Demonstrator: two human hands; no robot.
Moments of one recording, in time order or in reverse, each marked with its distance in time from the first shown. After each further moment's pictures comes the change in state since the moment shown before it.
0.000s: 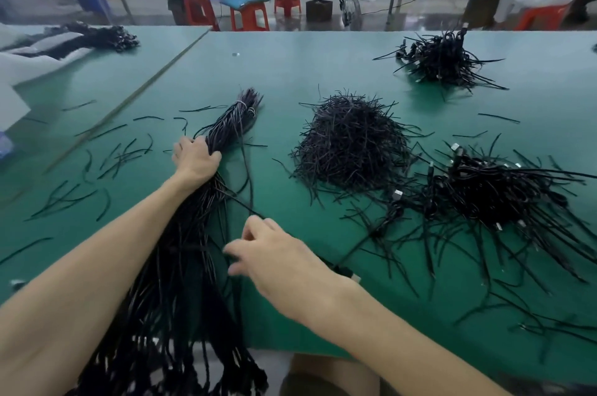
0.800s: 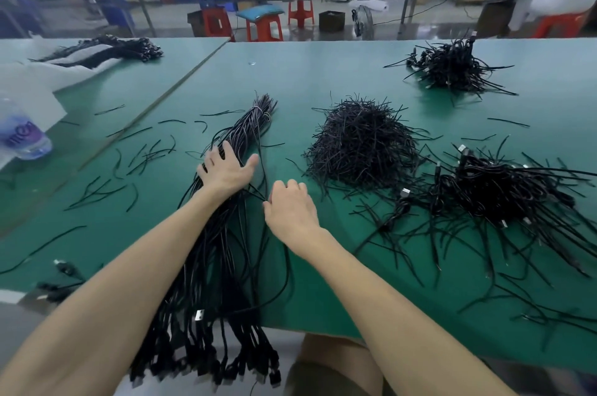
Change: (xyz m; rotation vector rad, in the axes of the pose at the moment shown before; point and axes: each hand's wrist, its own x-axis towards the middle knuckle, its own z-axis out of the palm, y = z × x) left_hand -0.034 0.010 0.013 0.059 -0.091 -0.056; right_hand 0.070 0.031 0.018 0.015 0.202 0.440
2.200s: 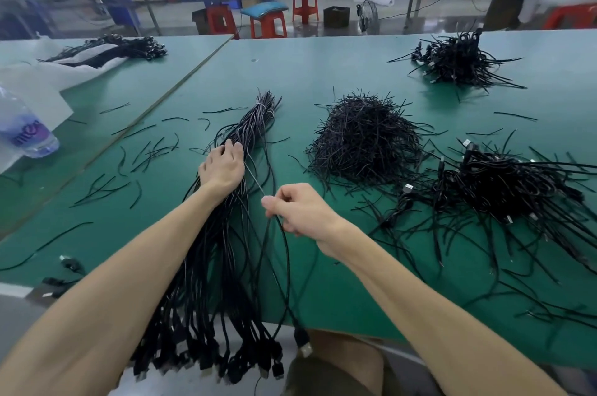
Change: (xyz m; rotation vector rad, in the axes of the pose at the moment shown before) left_hand -0.004 -0.004 -0.004 -0.101 0.055 0.024; right_hand -0.032 0.016 -0.040 0.845 -0.286 0.035
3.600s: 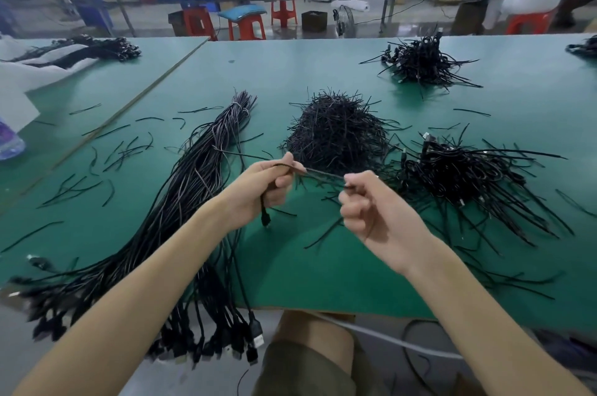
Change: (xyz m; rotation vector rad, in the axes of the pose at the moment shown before) left_hand -0.131 0.082 -0.010 -1.191 -0.841 0.269; right_hand -0.104 0.017 -0.086 0.933 0.144 0.024
